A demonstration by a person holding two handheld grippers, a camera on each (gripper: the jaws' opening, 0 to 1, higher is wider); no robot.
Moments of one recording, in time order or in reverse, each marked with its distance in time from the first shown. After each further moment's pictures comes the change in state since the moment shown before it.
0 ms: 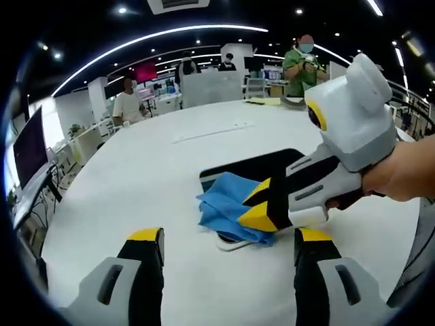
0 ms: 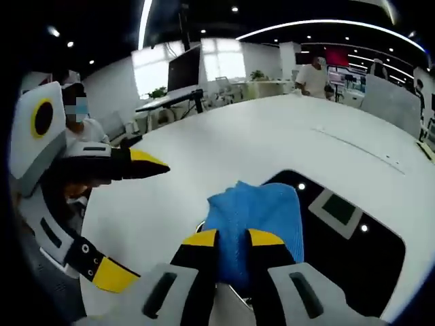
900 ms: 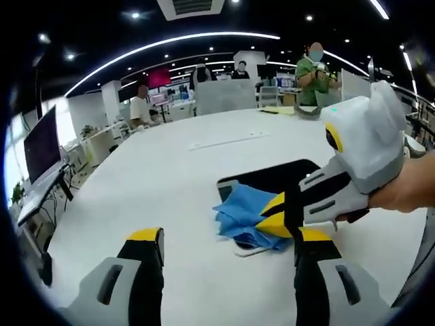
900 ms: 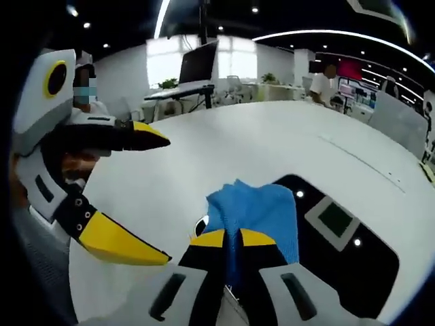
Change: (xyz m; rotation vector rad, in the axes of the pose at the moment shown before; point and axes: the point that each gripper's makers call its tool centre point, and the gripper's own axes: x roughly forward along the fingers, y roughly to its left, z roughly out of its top) left arm -0.007 0.018 0.010 -0.026 -0.050 0.079; right arm 0.007 -0.003 -0.004 -0.101 -0.001 -0.002
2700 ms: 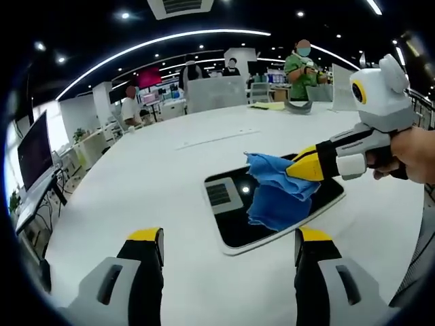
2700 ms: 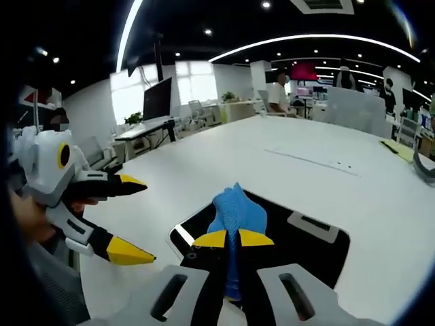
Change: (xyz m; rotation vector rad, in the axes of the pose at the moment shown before) left arm 0.003 -0.016 -0.003 0.039 0.018 -0.051; right arm -0.083 -0.049 0.011 0.188 -0.144 -0.185
